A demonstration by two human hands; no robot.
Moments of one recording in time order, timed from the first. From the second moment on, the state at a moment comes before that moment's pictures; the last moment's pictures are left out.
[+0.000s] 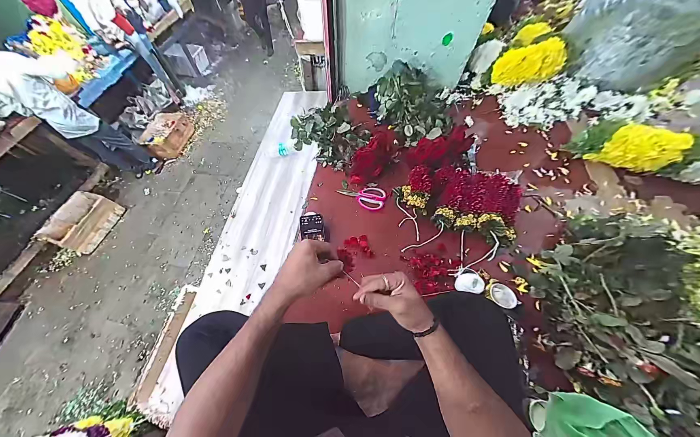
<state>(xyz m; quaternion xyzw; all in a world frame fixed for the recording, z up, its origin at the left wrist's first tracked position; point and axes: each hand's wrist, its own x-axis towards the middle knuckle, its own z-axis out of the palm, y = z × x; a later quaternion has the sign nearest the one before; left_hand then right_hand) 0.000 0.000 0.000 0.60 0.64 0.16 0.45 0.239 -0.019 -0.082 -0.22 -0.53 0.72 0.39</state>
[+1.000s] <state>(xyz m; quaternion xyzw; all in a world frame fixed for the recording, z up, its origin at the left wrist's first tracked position) -0.041 -0.056 -0.049 0.58 0.63 -0.01 0.51 0.211 0.128 -0.230 -0.65 -0.61 0.44 0.11</state>
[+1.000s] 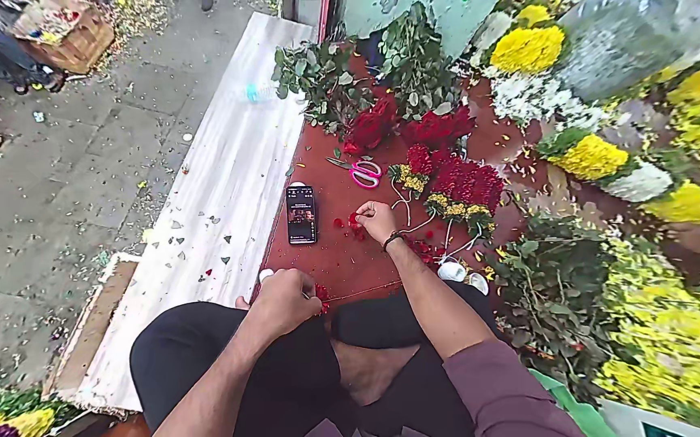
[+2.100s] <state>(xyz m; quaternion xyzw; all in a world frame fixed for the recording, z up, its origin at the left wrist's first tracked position) -0.040 -0.064 -0.056 0.52 0.66 0.08 0.54 0.190 -0.041 -0.084 -0.47 -0.41 0.69 0.36</state>
